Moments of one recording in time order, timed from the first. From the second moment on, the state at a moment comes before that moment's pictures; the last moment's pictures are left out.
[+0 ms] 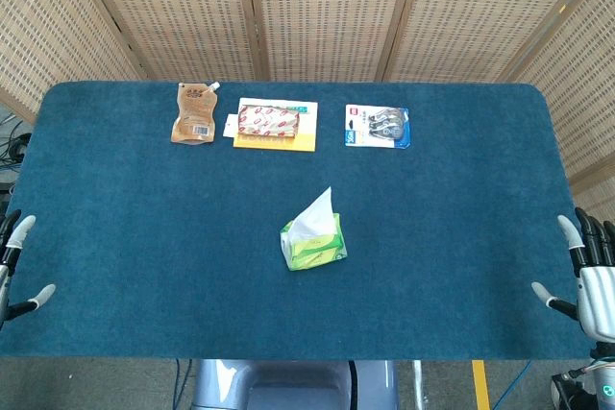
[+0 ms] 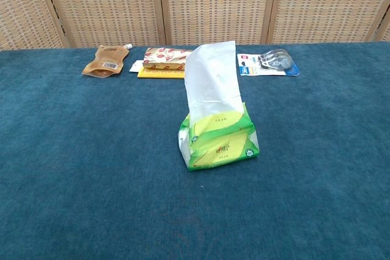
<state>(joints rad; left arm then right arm) -0.04 -1.07 -0.02 -1.66 1.54 1.57 0.06 0.04 -1.14 0.11 -1.55 -1.55 1.63 0.00</state>
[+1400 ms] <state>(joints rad) -0.11 -1.06 -0.10 -1.67 1.36 1.41 0.06 0.84 -1.24 0.30 -1.74 -1.32 0.73 -0.15</state>
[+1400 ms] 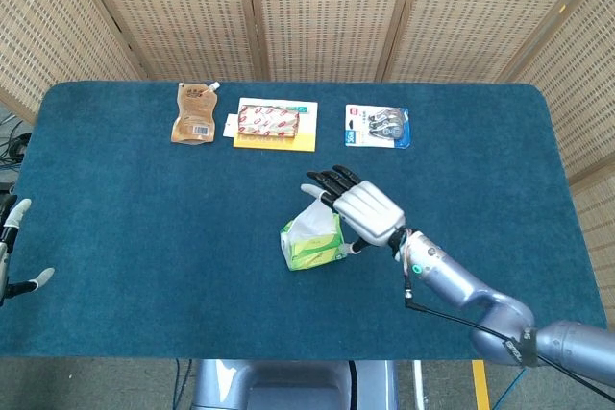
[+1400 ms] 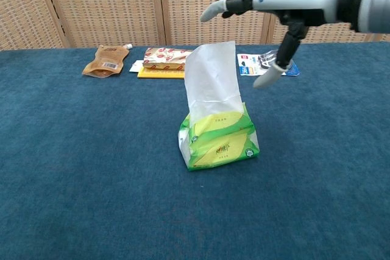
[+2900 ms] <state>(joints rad) -0.11 -1.05 -0.08 -1.67 1.38 1.42 0.04 0.83 -1.30 0.38 -1.40 -1.30 1.16 -0.25</state>
